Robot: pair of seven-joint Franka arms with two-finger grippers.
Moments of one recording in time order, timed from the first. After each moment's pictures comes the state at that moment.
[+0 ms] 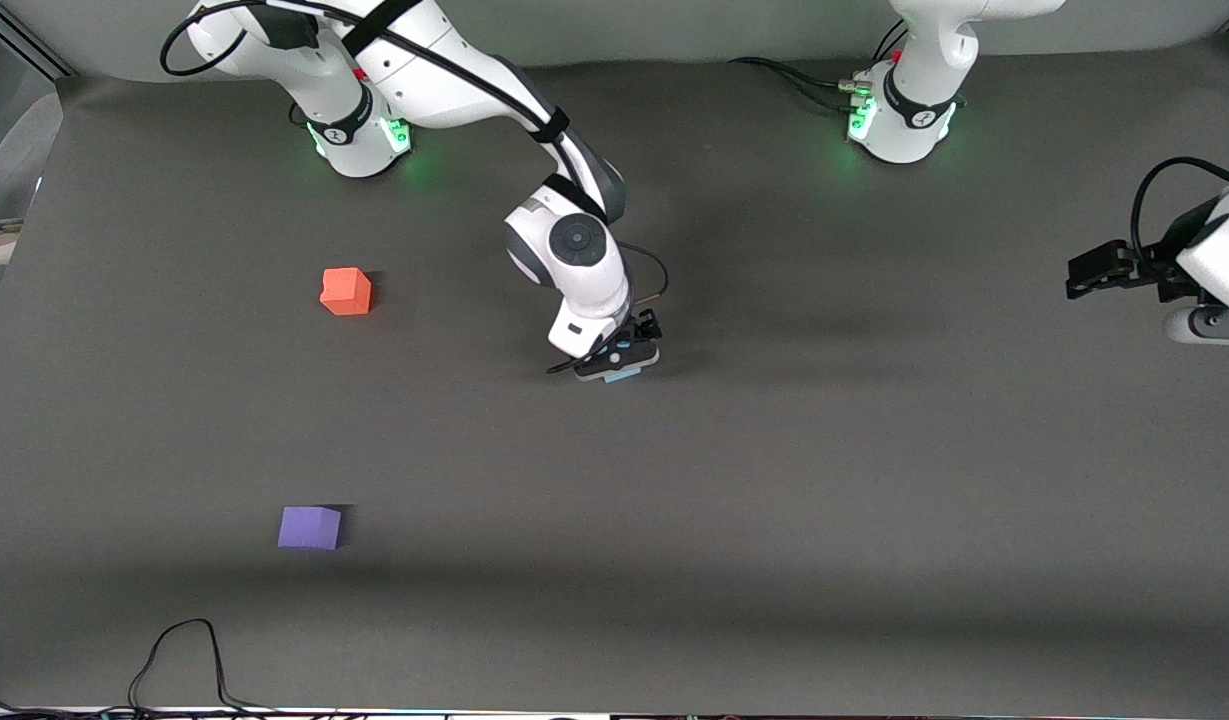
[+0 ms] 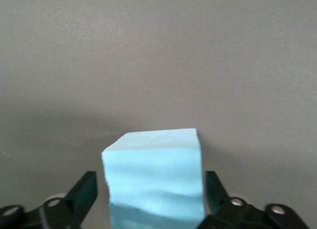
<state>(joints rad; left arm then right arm) -0.06 0.02 0.04 -1.63 0.01 1.55 0.06 0.86 0.69 -0.04 -1.75 0.08 2.53 0.57</state>
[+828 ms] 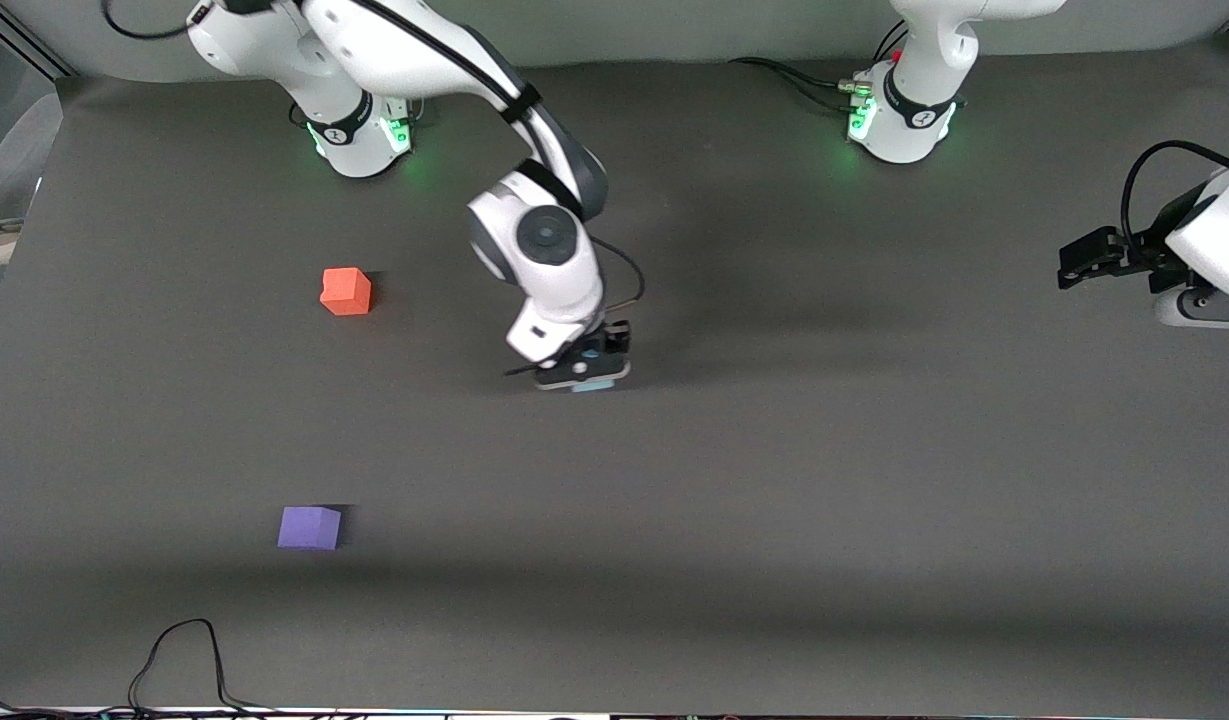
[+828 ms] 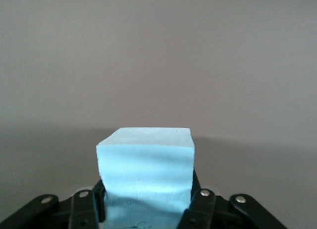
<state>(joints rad) -0.06 0.00 0.05 -1.65 0.01 1.55 0.06 0.86 0.49 -0.20 -1.72 0.08 2.25 0.56</state>
